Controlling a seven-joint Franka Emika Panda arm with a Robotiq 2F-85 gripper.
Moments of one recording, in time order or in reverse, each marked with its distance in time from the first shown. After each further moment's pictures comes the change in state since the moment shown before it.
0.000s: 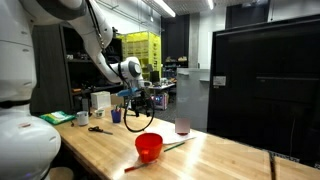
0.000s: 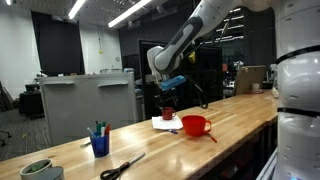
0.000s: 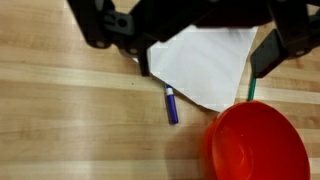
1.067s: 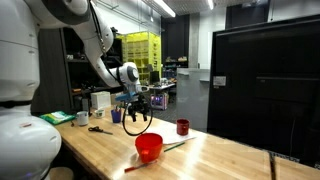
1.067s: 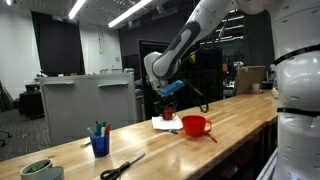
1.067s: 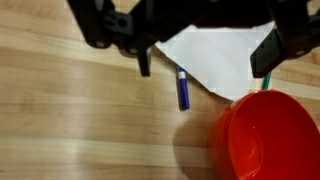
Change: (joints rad) arm 0.012 0.051 0.028 -0.010 -0.026 0.001 0.000
